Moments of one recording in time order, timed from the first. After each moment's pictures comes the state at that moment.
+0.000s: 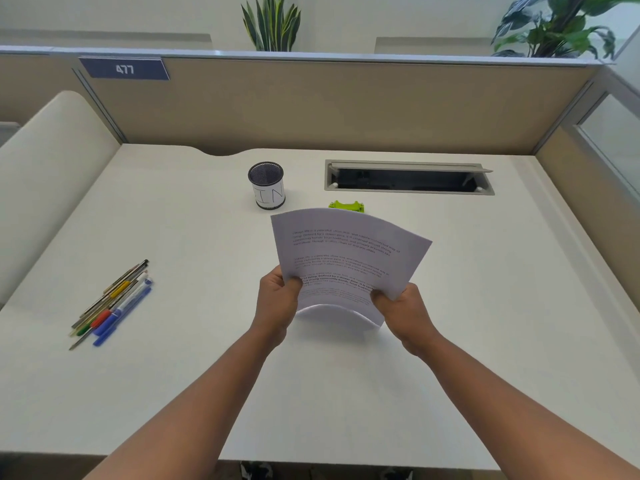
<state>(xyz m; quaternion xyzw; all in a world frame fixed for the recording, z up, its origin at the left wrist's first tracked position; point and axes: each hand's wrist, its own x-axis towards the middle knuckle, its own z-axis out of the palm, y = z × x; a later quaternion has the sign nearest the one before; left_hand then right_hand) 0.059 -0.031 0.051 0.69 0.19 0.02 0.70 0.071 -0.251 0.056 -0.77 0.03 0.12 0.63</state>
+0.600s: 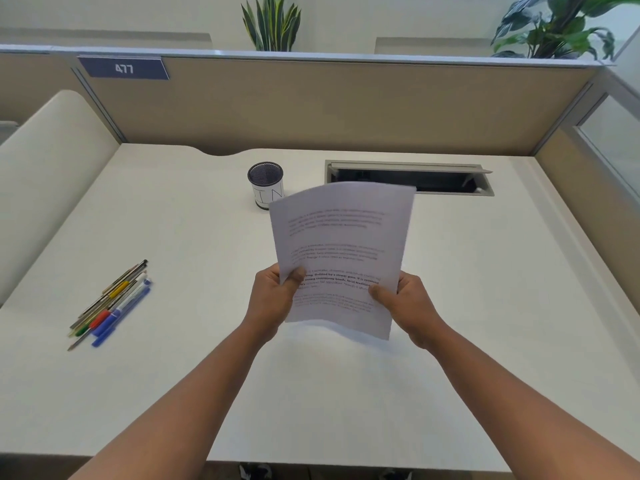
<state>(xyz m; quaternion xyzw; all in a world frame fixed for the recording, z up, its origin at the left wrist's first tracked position) 0.062 -0.019 0.057 0.68 0.17 0.01 0.71 0.082 -0.259 0.070 -0.74 0.02 0.17 0.65</state>
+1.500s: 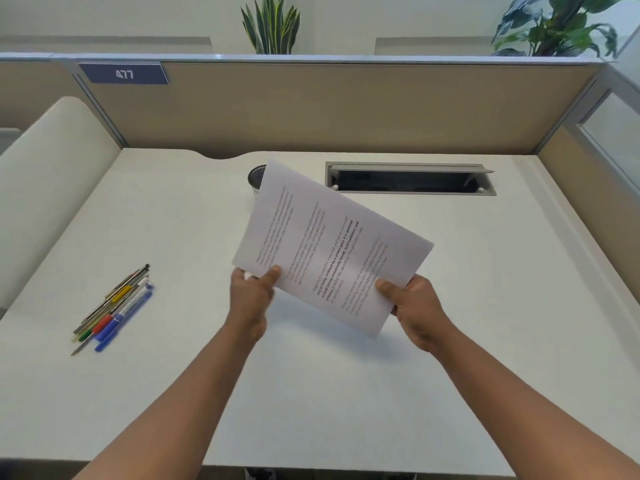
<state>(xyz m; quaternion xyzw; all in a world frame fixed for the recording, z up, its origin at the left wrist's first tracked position) 0.073 0.006 0.049 0.51 0.33 0.05 0.79 0.087 -0.257 0.065 -0.61 0.10 0.16 0.77</state>
